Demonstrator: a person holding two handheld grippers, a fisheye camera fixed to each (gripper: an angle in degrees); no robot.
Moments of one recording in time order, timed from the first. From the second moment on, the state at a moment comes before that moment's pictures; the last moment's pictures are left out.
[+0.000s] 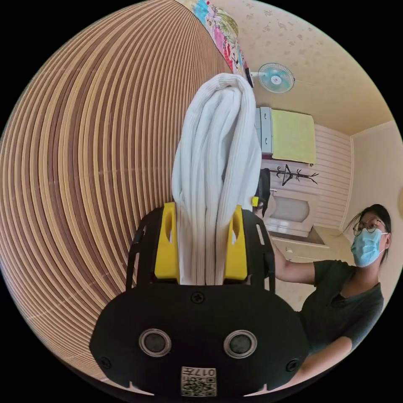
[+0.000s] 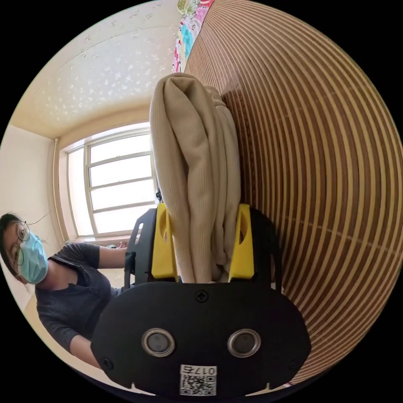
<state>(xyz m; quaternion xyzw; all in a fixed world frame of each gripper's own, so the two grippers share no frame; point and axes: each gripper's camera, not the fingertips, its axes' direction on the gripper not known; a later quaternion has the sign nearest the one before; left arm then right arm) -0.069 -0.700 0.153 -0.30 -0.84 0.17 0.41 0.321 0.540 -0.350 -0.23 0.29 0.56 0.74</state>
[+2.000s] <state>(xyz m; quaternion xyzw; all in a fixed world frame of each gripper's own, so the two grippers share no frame) 0.010 -0.235 0.128 -0.04 -0.78 0.57 0.24 -0.087 0.657 0.023 -0.42 0.55 0.38 0.61</state>
